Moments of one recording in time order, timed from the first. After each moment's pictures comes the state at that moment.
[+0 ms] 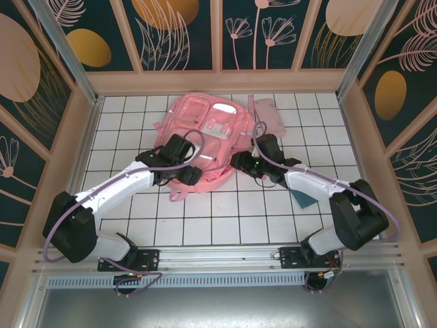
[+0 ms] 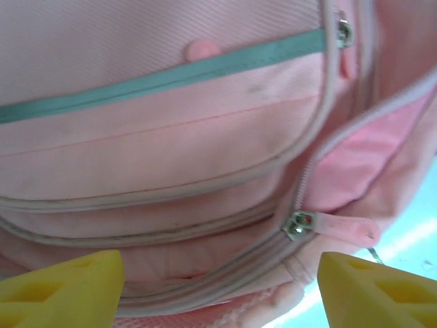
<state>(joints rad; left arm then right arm) -0.64 1.41 1.00 -0.63 -0.05 -0.05 0.56 1.44 0.79 -0.09 -0.31 0.88</state>
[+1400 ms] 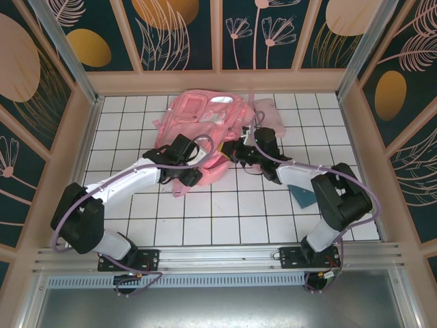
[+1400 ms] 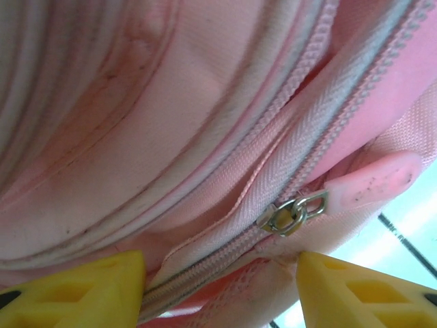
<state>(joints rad) -0.65 1.48 1.02 -0.60 -0.05 0.11 0.53 1.63 0.79 0.54 -0.62 1.15</state>
